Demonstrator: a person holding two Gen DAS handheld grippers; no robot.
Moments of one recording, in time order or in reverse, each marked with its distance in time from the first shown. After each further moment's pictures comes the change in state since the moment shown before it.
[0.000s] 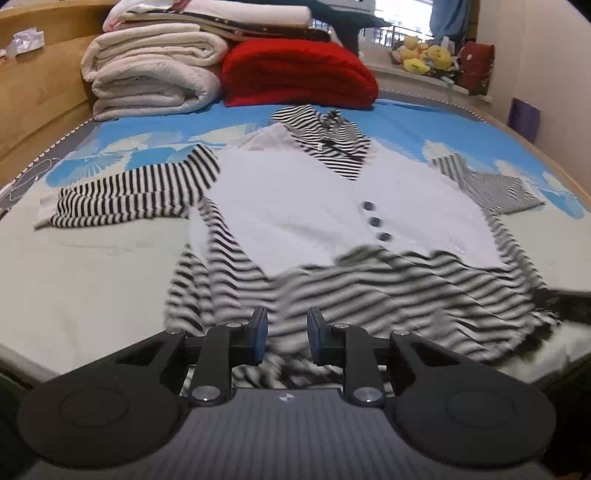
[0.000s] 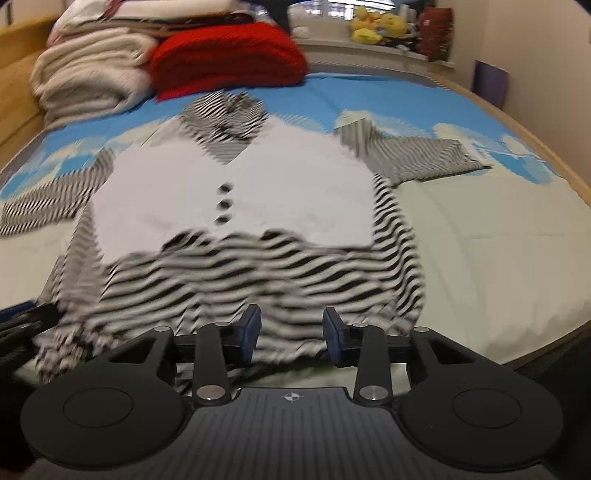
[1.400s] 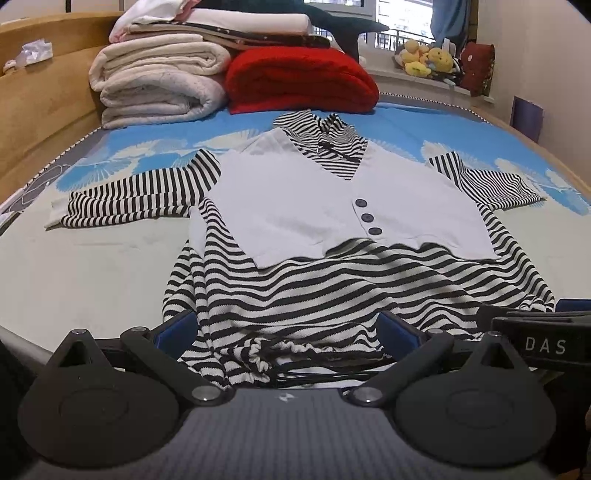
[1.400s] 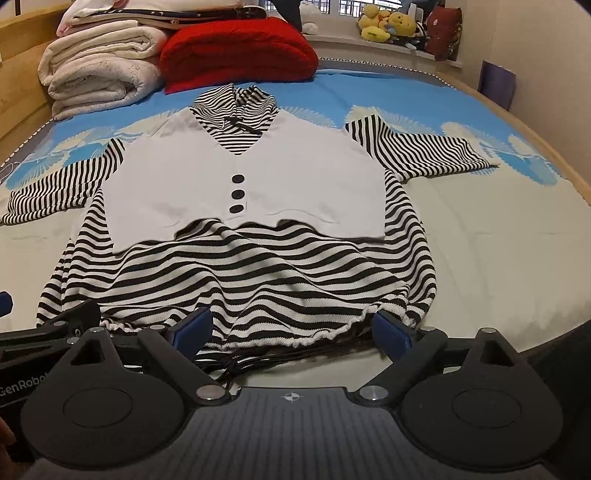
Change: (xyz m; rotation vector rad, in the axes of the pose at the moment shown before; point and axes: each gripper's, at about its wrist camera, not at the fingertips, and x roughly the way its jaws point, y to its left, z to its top) left arm -0.028 -0.030 -0.026 0.004 -0.030 0.032; right arm -0.010 0.019 -0.020 -0.033 0.014 0.018
